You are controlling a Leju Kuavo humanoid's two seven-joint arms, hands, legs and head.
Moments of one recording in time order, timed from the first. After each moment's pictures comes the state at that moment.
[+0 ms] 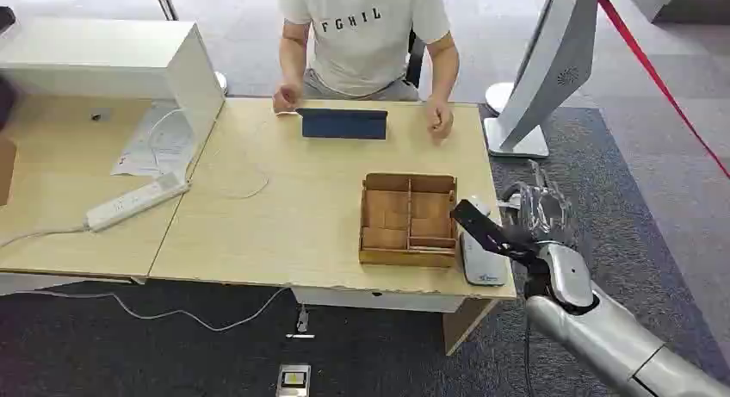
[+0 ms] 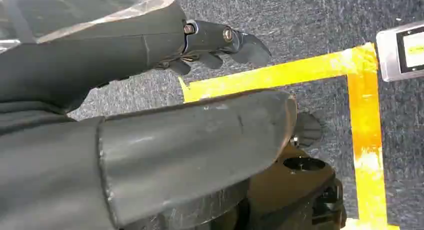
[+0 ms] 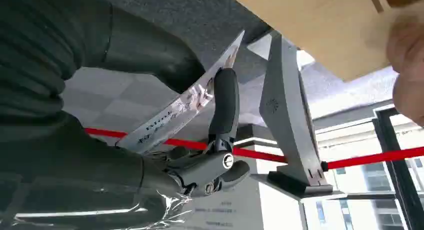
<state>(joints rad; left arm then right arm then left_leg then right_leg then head) -0.10 -0.01 -1.26 -0.25 1.37 0.36 -0.27 -0.72 -0.51 1.07 -1.13 0.61 -0.42 0.59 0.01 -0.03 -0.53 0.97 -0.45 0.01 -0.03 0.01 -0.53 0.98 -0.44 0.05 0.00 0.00</state>
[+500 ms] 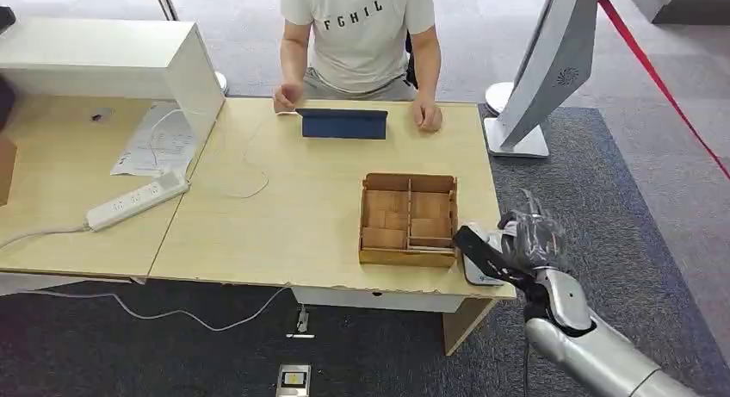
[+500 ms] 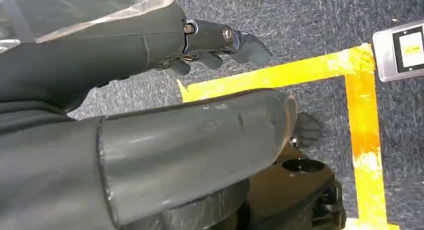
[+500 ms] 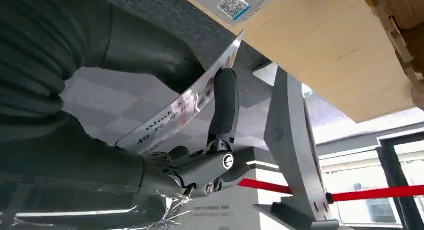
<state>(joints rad) -0.11 0.00 -1.26 -0.25 1.36 0.35 -0.27 -0.63 -0.52 1.06 -1.09 0.56 -0.45 0.52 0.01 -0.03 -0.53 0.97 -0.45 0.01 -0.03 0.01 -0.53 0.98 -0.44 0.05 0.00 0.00</state>
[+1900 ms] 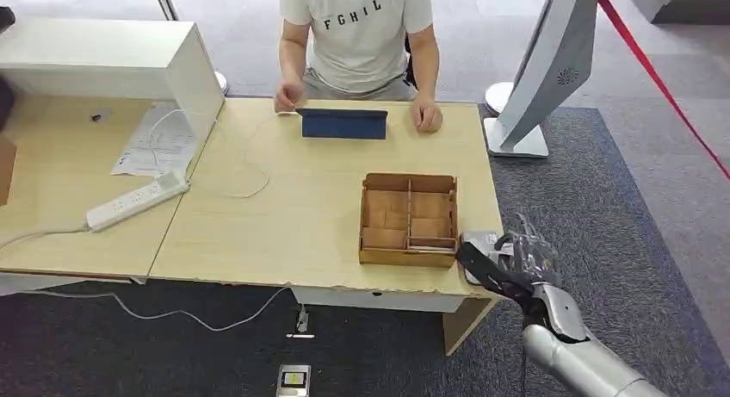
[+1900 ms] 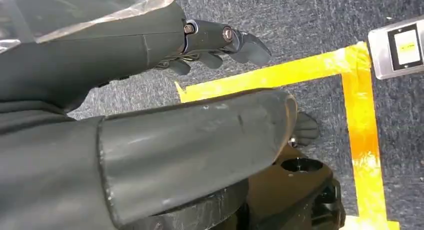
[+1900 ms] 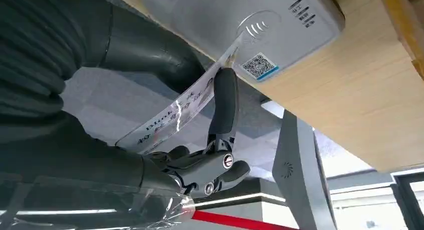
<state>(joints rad) -0.11 0.01 -1.26 -0.25 1.34 0.33 -0.28 -0.59 -0.45 1.03 -0.89 0.44 -0.47 0.34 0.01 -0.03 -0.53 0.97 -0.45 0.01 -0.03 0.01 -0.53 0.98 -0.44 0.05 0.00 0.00</state>
